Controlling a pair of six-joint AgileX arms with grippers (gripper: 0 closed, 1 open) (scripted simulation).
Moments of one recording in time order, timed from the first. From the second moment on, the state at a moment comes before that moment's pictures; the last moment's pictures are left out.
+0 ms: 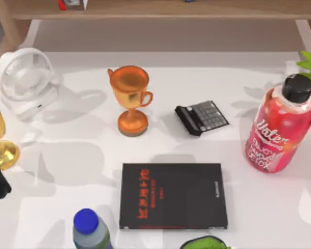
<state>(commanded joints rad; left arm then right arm) 0.00 0.00 0.00 0.00 0.00 0.00 -0.38 2.64 2.44 -1.28 -0.05 -0.61</state>
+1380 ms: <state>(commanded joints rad) 0.00 0.00 0.00 0.00 0.00 0.00 0.21 1.87 2.12 -1.32 0.14 0.48</state>
